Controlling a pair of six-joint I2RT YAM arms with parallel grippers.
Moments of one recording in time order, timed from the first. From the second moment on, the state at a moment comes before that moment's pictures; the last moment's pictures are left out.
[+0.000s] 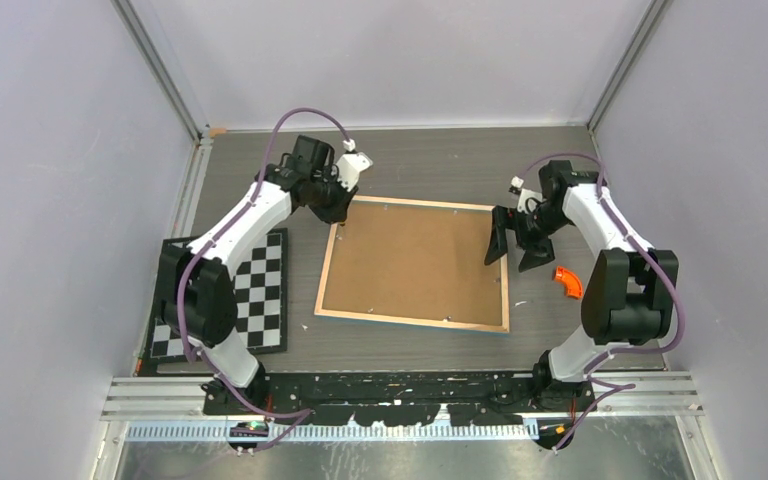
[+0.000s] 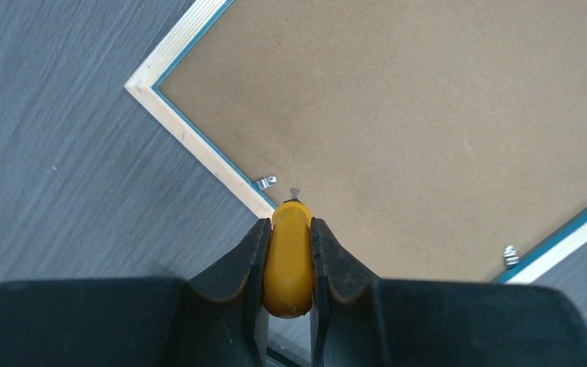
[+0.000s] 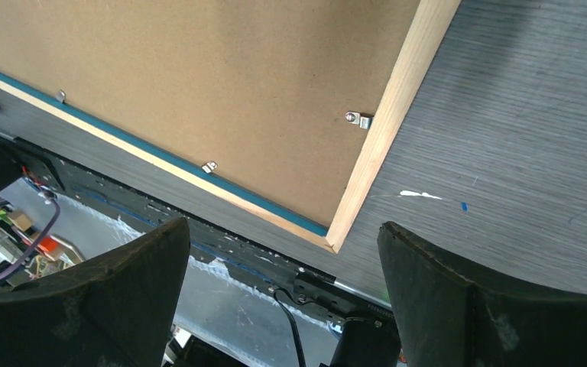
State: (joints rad) left arm -0.39 1.66 1.42 -0.68 0.28 0.39; right arm -0.03 1.61 1.23 -1.12 -0.45 -0.04
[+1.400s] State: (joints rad) left arm -0.37 1.67 1.27 -0.56 0.34 0.78; right arm -0.01 1.93 1.34 -0.99 -0.31 -0.01
